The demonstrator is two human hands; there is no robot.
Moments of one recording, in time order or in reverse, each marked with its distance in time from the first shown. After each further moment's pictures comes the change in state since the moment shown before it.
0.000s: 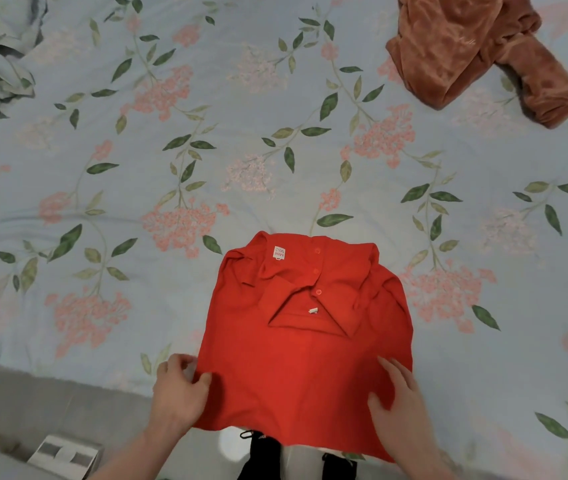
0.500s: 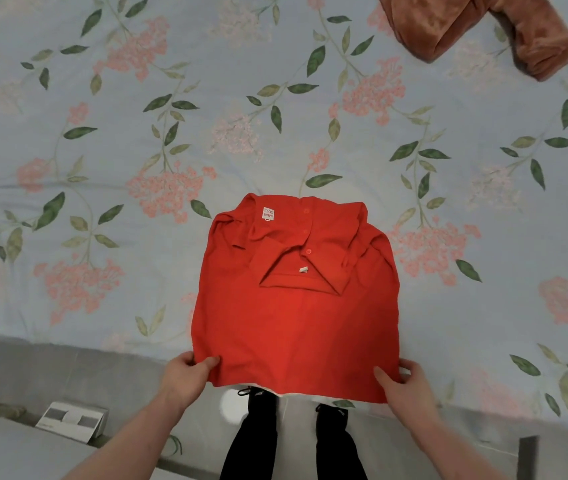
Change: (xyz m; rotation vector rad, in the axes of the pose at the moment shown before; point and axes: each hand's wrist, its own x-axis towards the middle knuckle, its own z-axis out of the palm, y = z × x) left_hand -0.026 -0.029 0.021 -0.261 -0.215 -0.225; right_hand -0.029 0.038 -0.010 0.192 -0.040 0.502
